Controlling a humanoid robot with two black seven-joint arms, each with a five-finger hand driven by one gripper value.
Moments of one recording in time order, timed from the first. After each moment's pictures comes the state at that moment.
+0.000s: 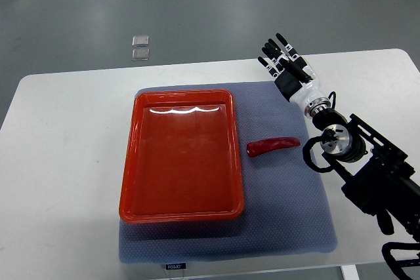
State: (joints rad) left arm -0.05 0.00 0.07 -0.16 0.12 0.00 0.06; right arm 0.57 -0.05 1.03 0.87 -0.18 0.12 0.25
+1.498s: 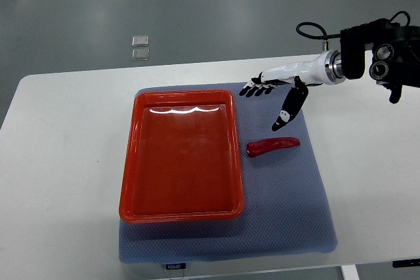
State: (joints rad) left arm -0.06 0.00 0.07 -0.17 0.12 -0.01 0.06; right arm 1.46 -0.60 -0.26 1.31 -0.78 0.29 0.01
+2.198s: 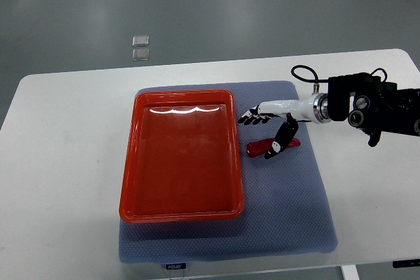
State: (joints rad) left arm -0.06 0.00 0.07 -0.17 0.12 -0.01 0.06; right arm 1.25 -0.53 -0.25 1.26 -0.82 0.13 0.02
